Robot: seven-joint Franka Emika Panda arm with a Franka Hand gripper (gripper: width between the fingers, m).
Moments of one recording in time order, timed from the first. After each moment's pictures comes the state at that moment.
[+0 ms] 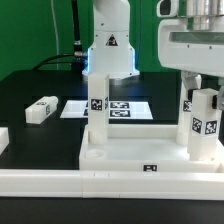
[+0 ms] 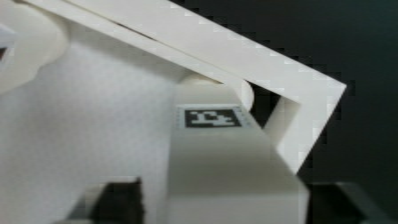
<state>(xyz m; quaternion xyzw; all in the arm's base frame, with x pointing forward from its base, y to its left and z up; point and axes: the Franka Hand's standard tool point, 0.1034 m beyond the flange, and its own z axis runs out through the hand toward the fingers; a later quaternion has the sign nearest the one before) 0.610 0.104 0.111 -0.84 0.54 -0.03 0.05</state>
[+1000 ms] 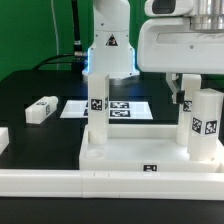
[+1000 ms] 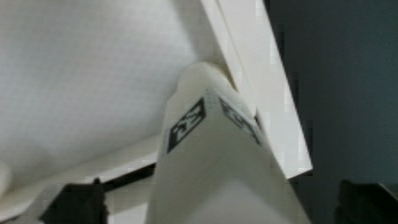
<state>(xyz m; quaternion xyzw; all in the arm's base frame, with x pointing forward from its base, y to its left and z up) 0.612 0.103 0.111 -0.99 0.15 -0.05 0.02</state>
